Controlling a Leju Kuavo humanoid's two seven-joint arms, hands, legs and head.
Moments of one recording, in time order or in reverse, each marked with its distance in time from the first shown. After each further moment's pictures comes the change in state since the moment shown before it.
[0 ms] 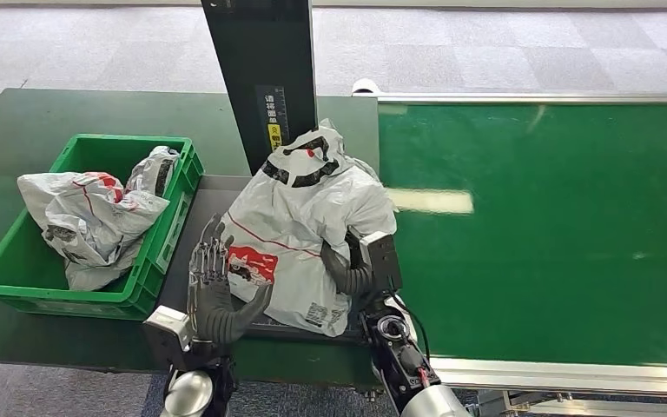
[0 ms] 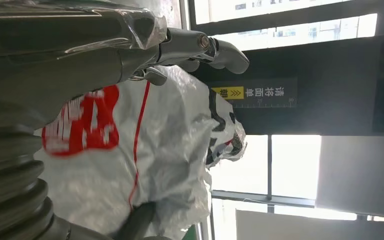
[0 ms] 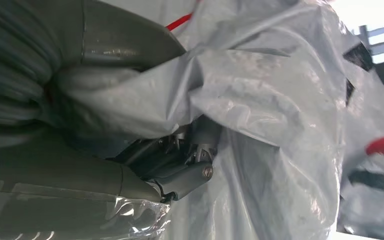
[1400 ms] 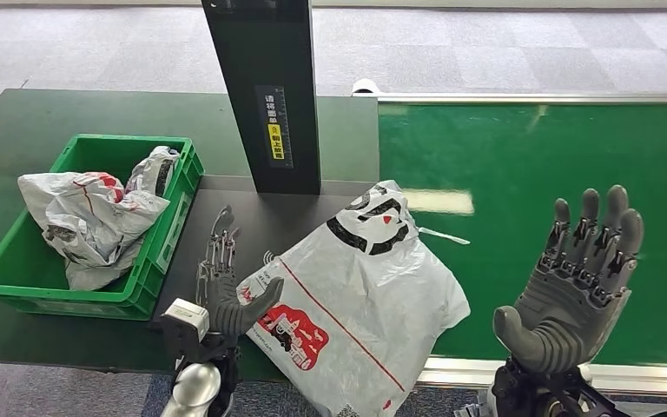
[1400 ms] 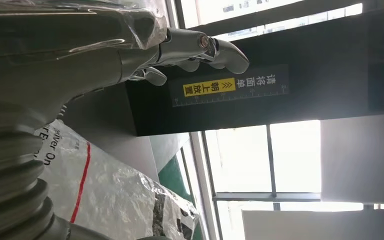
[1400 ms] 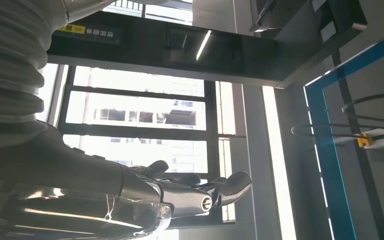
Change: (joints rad) left arm -0.049 0.016 -0.039 0.038 -0.054 0.049 0.000; right arm 0.529 -0.140 -0.130 -1.350 -0.201 0.226 -0.178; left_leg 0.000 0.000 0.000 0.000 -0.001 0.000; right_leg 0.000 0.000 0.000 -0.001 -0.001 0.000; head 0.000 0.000
